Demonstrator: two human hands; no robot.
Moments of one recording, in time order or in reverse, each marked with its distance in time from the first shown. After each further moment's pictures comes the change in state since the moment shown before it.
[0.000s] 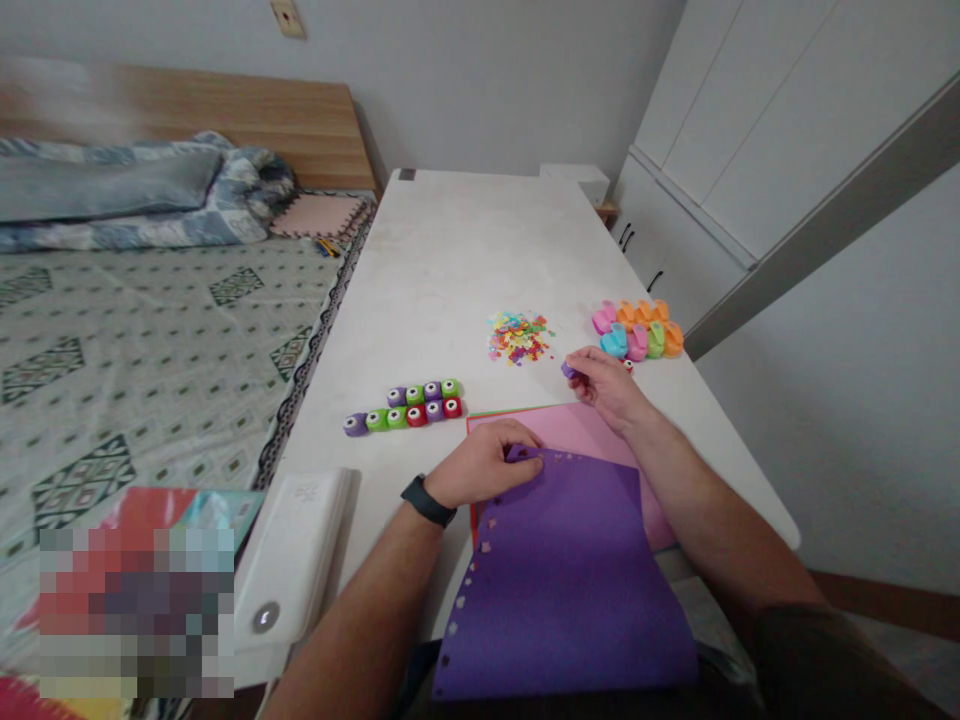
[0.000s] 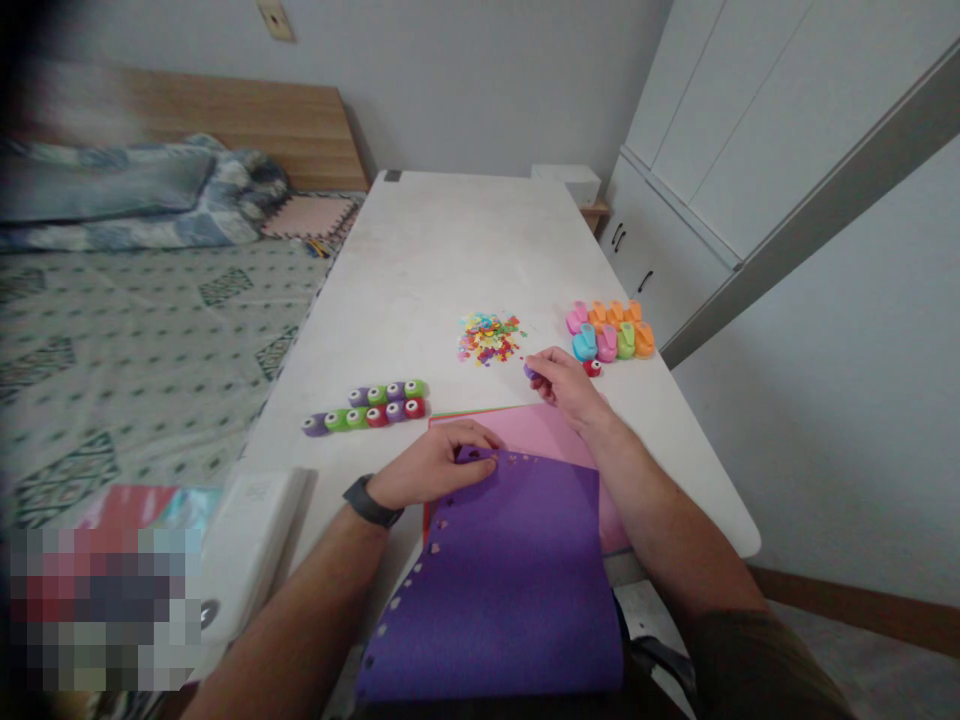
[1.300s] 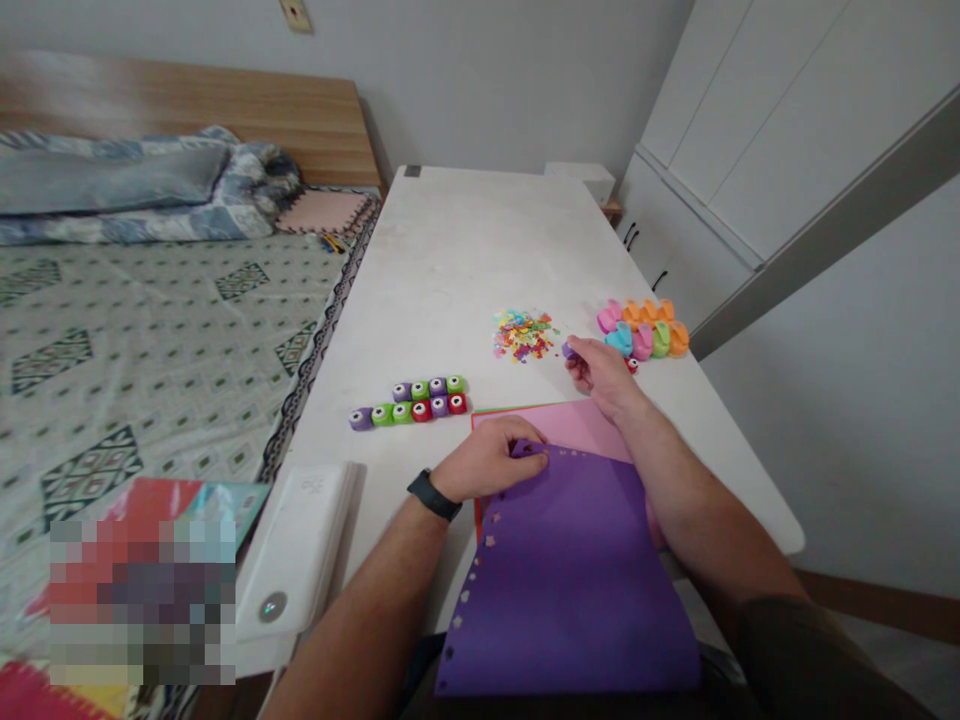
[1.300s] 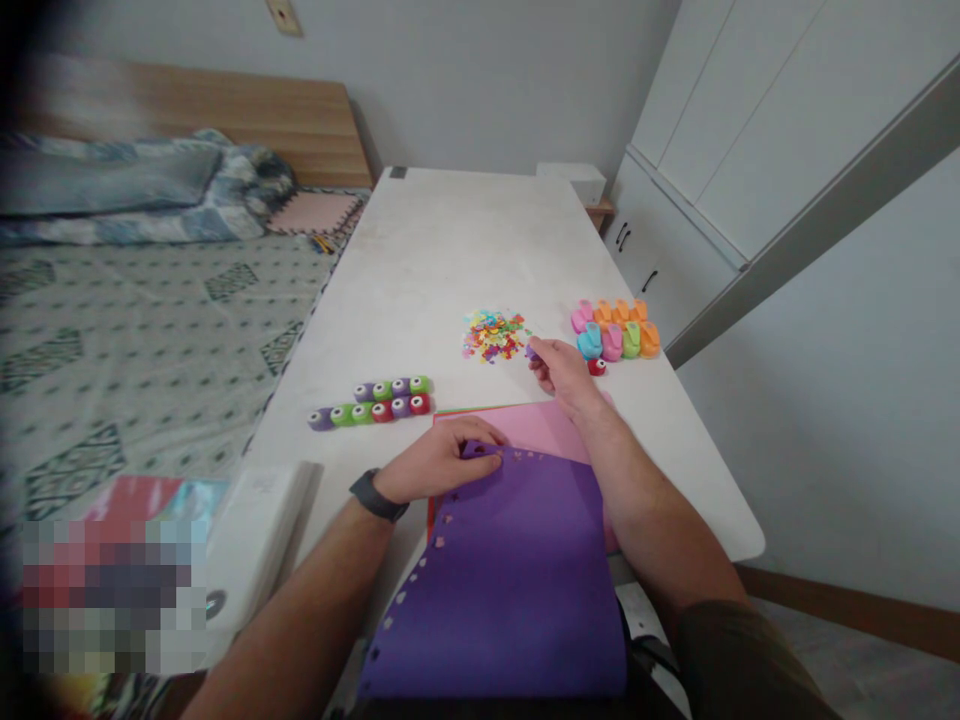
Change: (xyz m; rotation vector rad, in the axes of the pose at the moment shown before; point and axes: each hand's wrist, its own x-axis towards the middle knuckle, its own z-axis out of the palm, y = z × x) left_hand 0.001 -0.001 0.000 0.000 0.005 0.021; right_hand 0.029 0.007 0.008 0.033 0.067 -0.055
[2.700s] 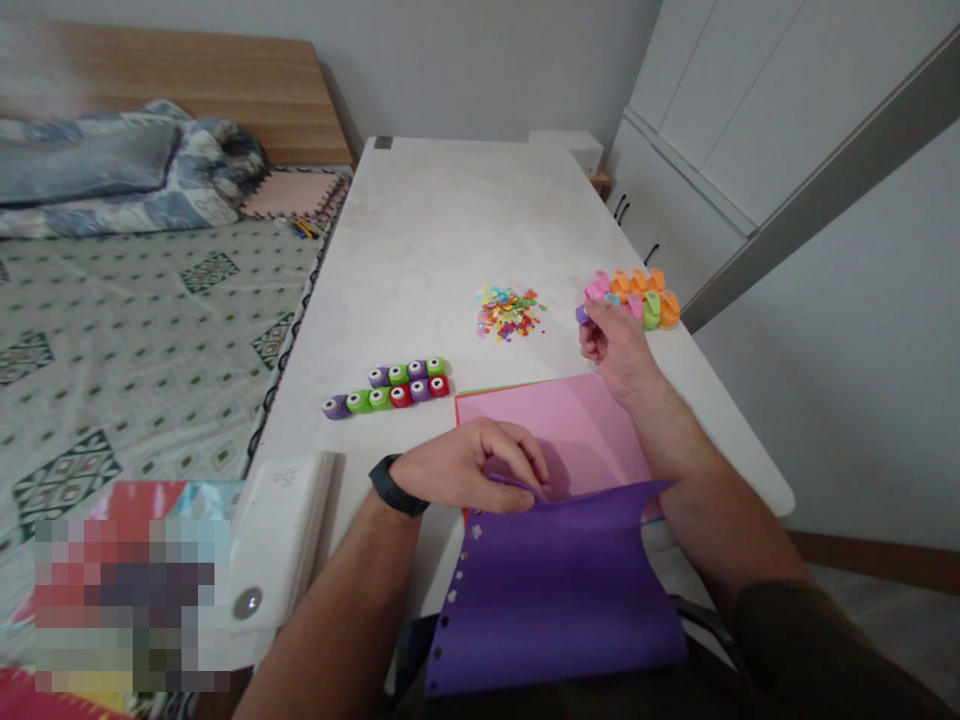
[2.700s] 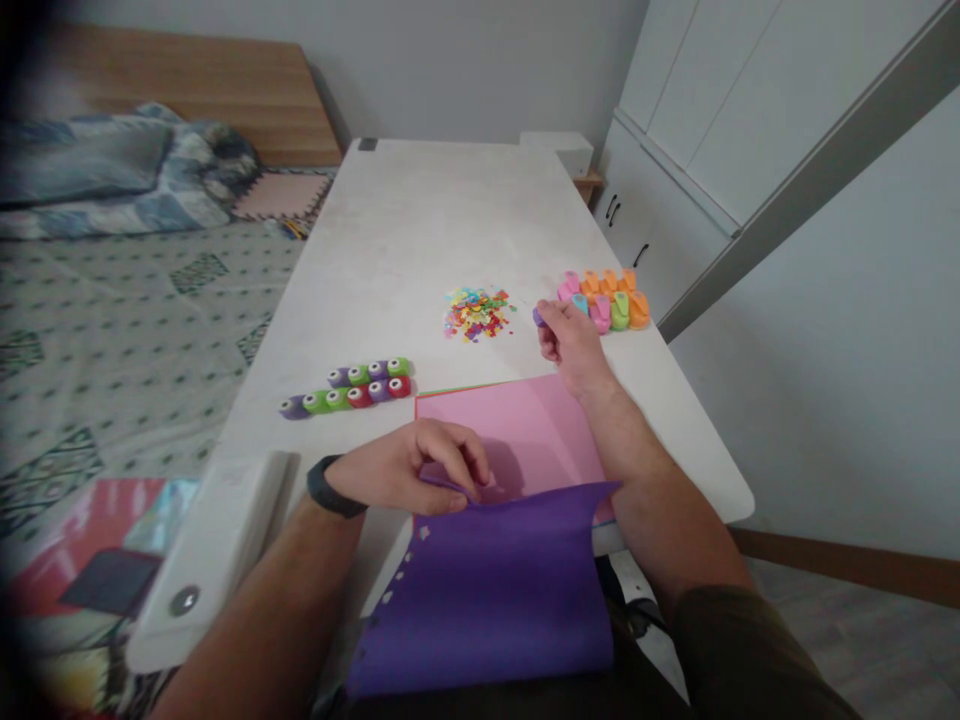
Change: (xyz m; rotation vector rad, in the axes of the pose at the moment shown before) left_hand -0.008 0.029 -0.014 -0.378 -0.415 0.130; right_hand -0.025 -0.025 -0.019 0.073 -0.001 -0.203
